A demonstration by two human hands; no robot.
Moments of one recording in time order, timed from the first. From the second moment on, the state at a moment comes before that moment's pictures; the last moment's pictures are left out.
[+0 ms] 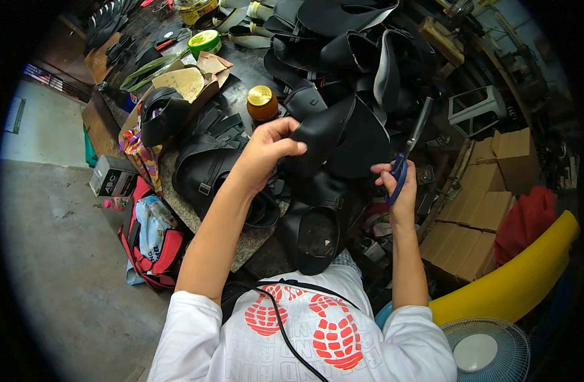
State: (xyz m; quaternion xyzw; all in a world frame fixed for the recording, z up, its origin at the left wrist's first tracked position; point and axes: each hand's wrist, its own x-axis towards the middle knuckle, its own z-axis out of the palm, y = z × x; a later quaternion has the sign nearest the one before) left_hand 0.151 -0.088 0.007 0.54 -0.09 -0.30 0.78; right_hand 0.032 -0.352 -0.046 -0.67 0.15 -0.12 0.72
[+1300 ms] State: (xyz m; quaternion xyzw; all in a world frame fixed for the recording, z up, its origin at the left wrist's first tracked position) left_hand 0.144 -0.070 0.001 0.51 -0.02 -0.28 0.82; right_hand 0.137 -0.439 0.036 -0.81 0.04 0.31 0.50
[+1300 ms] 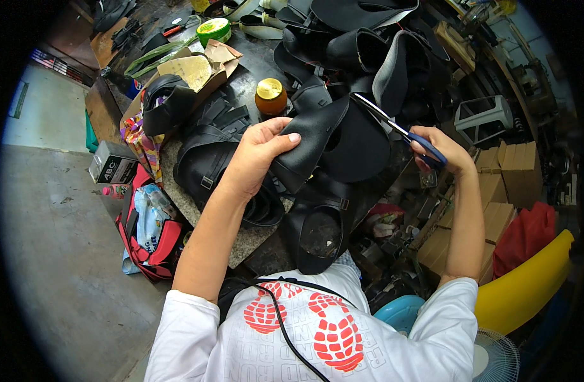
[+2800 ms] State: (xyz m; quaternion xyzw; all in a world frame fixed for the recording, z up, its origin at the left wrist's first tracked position) left_hand 0.109 -0.097 -0.013 0.67 -0.11 -0.17 0.71; right_hand 0.094 -0.410 0.002 -0.77 0.09 0.24 0.58
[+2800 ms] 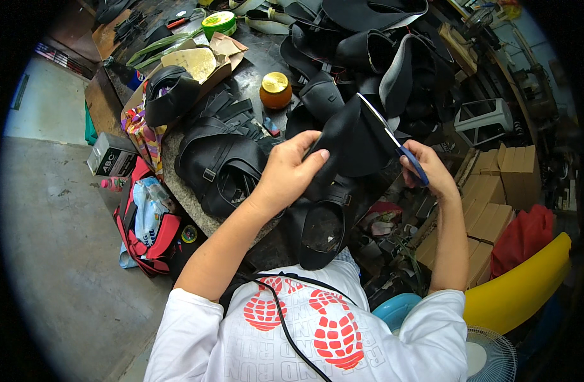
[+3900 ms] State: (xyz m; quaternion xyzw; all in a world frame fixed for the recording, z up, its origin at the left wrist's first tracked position) left_hand 0.093 -0.073 0.017 0.27 -0.05 -0.06 0.96; right_hand -0.035 -0.270 -0.076 -0.46 0.16 0.25 0.84
